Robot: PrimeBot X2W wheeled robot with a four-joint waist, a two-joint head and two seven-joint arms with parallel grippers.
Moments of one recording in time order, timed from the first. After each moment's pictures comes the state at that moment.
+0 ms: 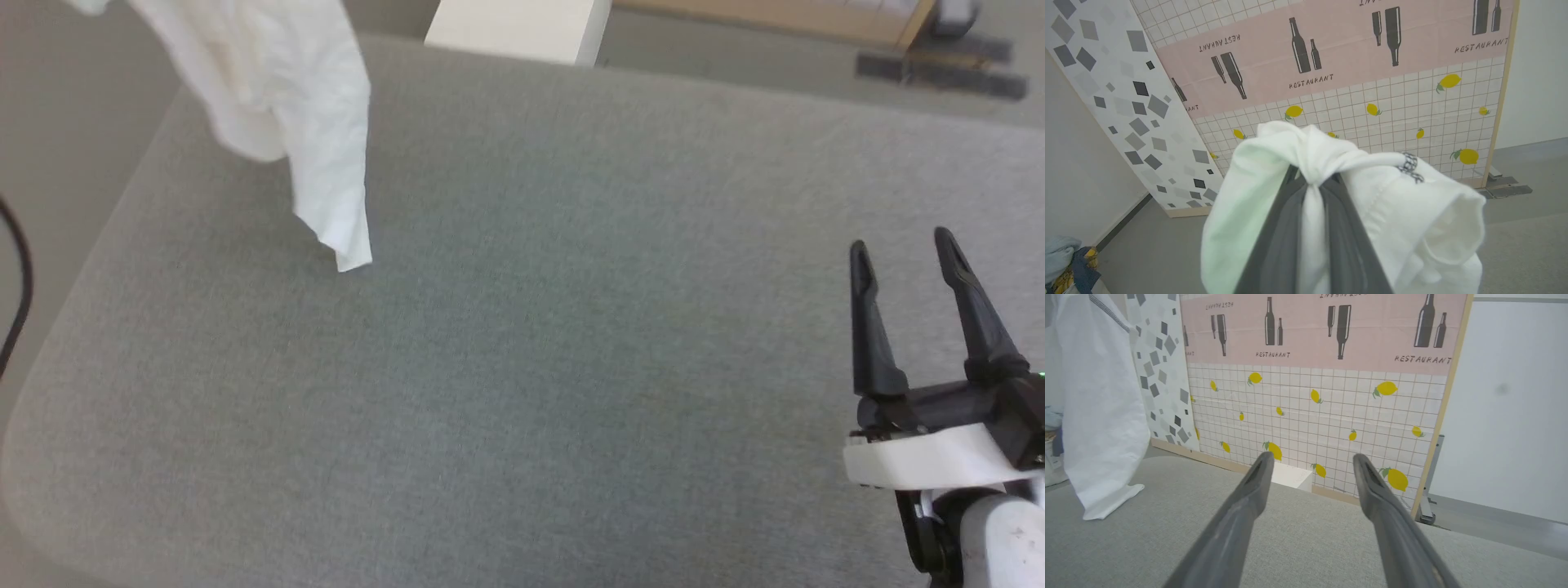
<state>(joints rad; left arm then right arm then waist) -1.26 0.64 -0.51 0.44 -0.70 -0.09 0.25 -0.08 -0.05 -0.06 -0.19 -0.02 0.13 -0.19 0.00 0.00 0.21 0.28</state>
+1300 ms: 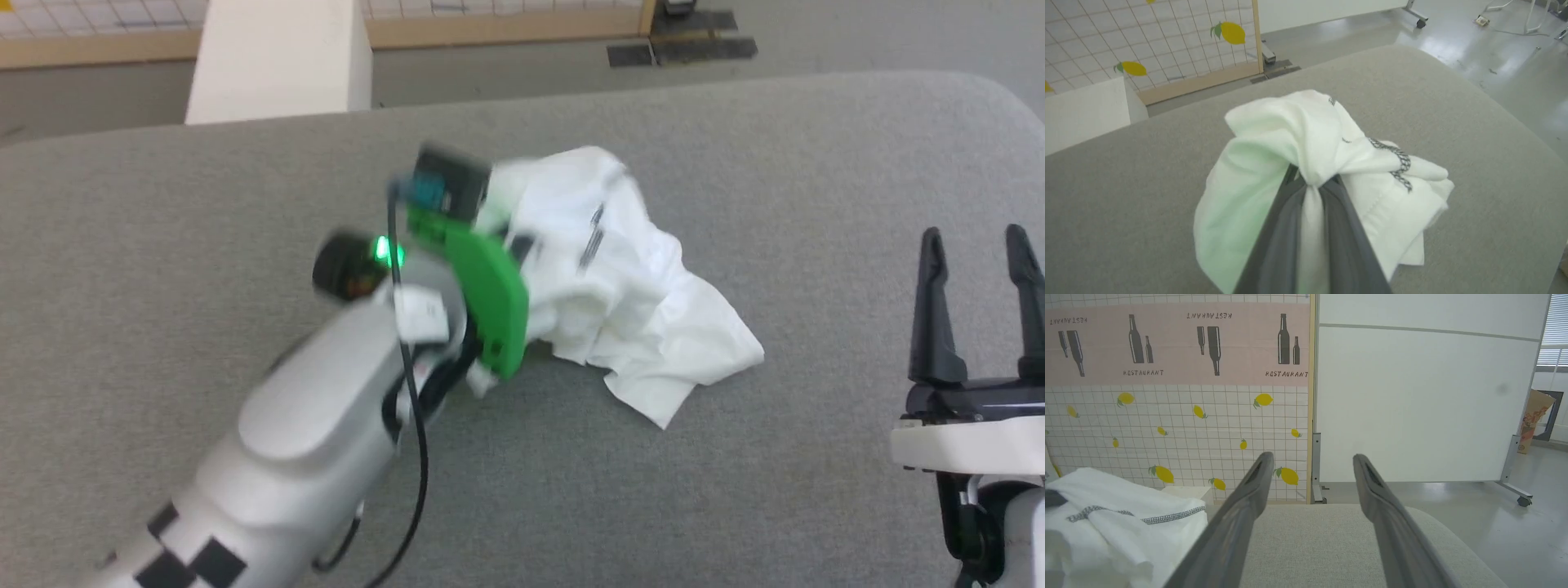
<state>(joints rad) -0.78 0.30 -0.82 0.27 -0.79 0.12 0.29 -0.09 -0.05 -0.17 -0.16 0.07 0.13 -0.22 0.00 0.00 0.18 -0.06</state>
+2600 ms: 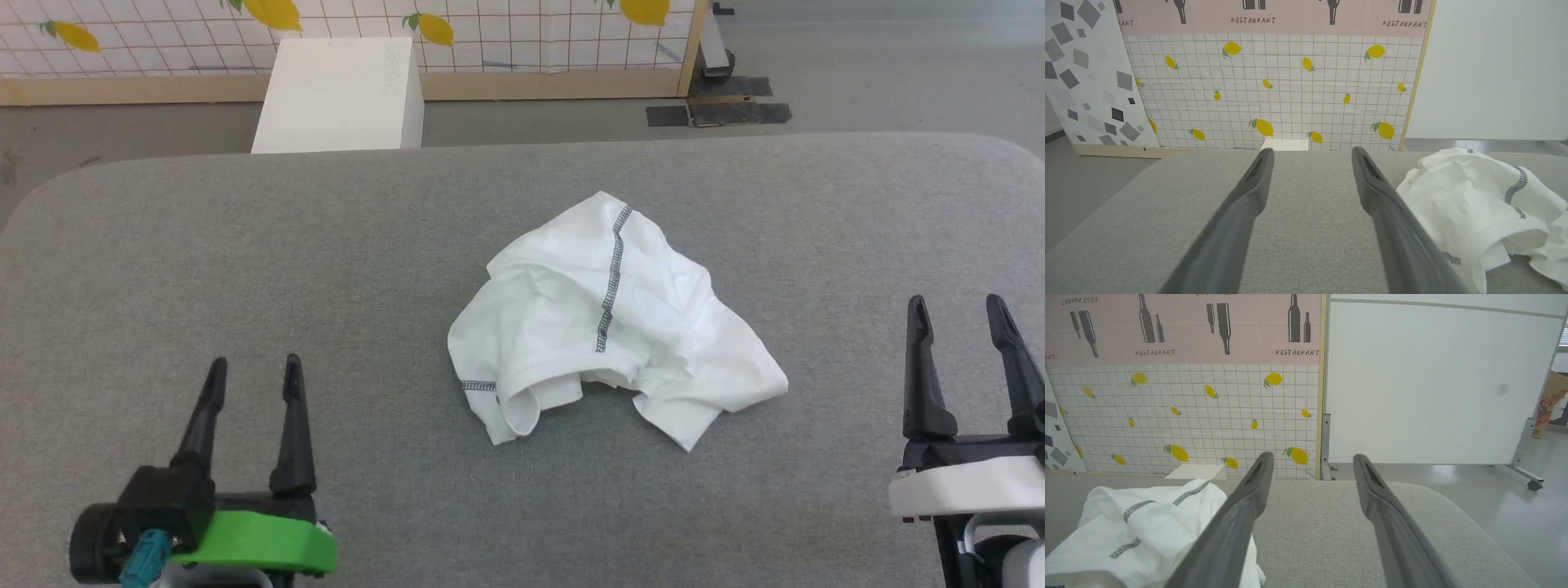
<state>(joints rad) 0.05 0.43 -0.31 -0.20 -0.45 0.32 -0.26 0.01 -0.05 -0.18 -0.13 0.06 0.13 -0.16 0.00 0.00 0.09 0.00</state>
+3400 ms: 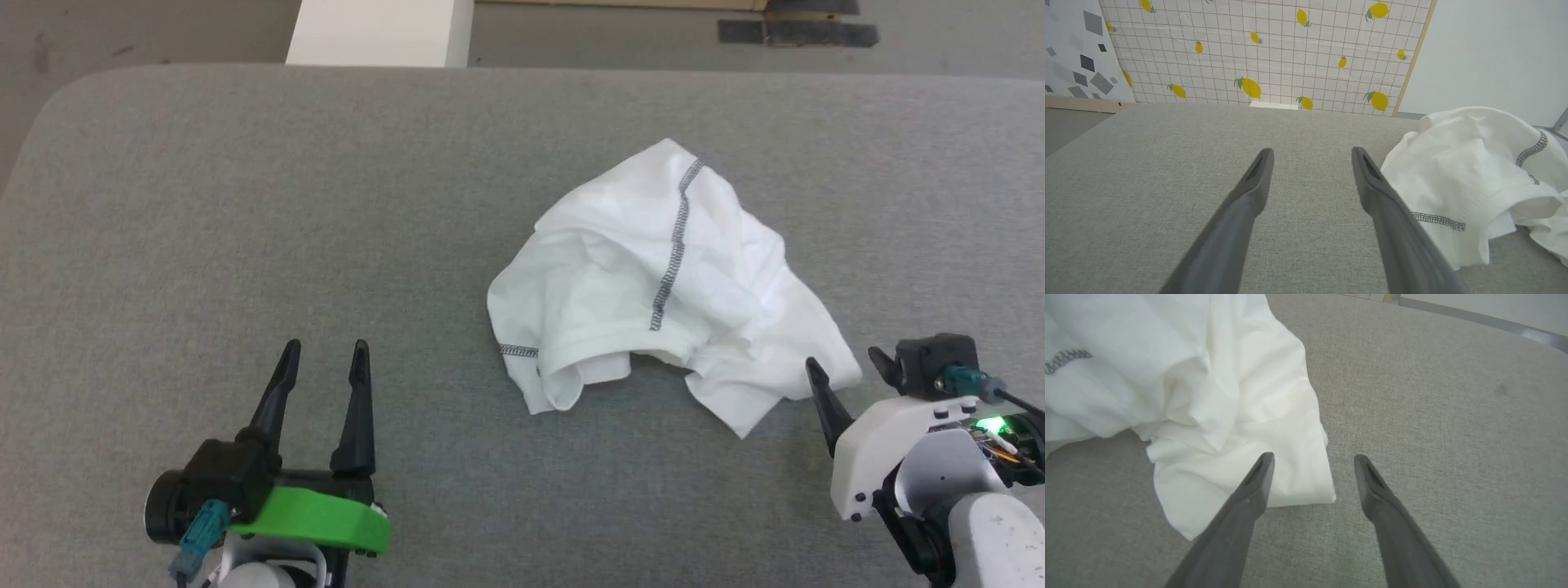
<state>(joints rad) -0.01 0.21 -0.23 -0.06 -0.33 0.10 -0.26 -0.11 -0.12 -0.05 0.04 0.05 0.13 0.35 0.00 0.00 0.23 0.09</state>
